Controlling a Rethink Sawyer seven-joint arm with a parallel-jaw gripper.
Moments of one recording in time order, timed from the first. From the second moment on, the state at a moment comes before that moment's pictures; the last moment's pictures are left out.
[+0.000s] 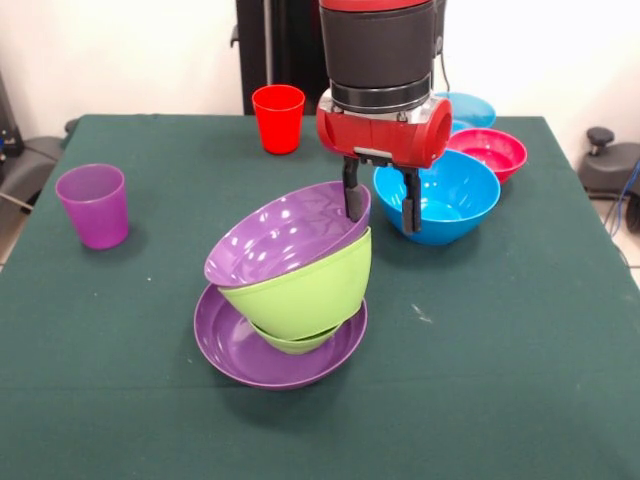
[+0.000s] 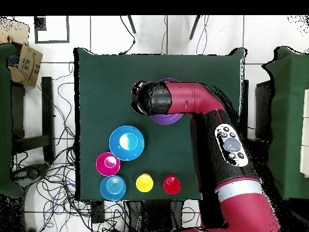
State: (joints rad) arm -0.46 -0.65 0.40 1.51 -0.30 0.64 2.33
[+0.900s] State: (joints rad) arm -0.46 -0.66 0.40 1.51 -0.30 0.64 2.33
